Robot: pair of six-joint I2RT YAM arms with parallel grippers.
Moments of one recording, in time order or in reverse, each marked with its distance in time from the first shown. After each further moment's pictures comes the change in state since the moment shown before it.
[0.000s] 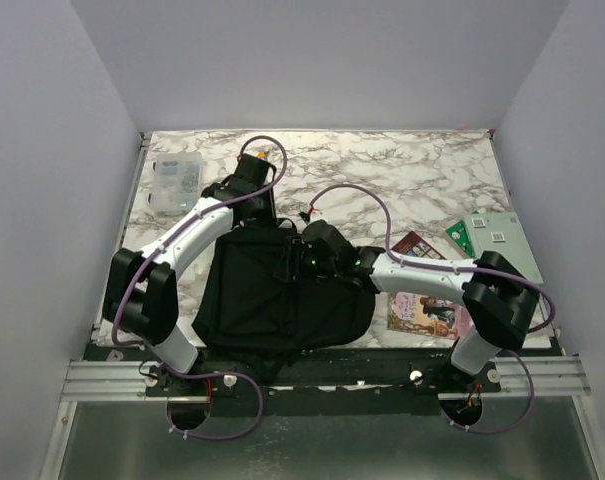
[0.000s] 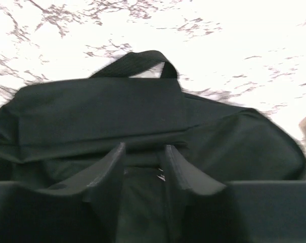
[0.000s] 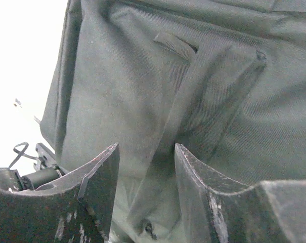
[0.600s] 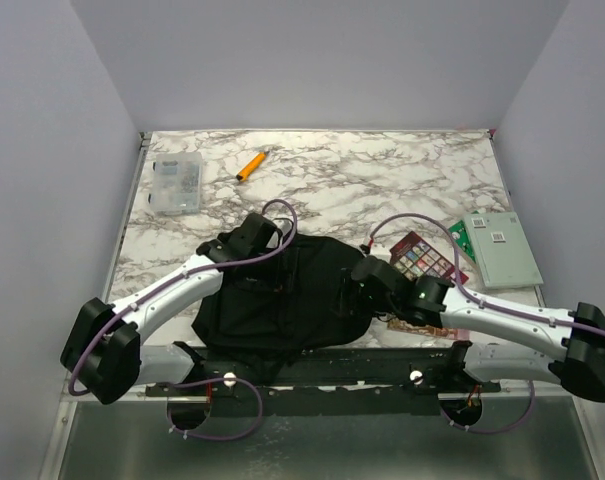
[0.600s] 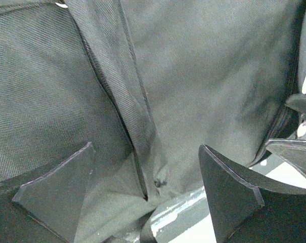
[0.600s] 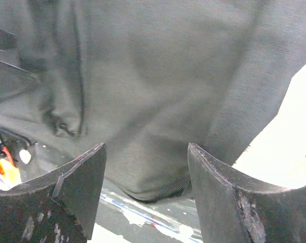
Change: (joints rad) left arm -0.195 -0.364 -0.430 0.024 0.264 0.020; right arm 0.065 -0.510 -0.285 -0.478 0.161 0.132
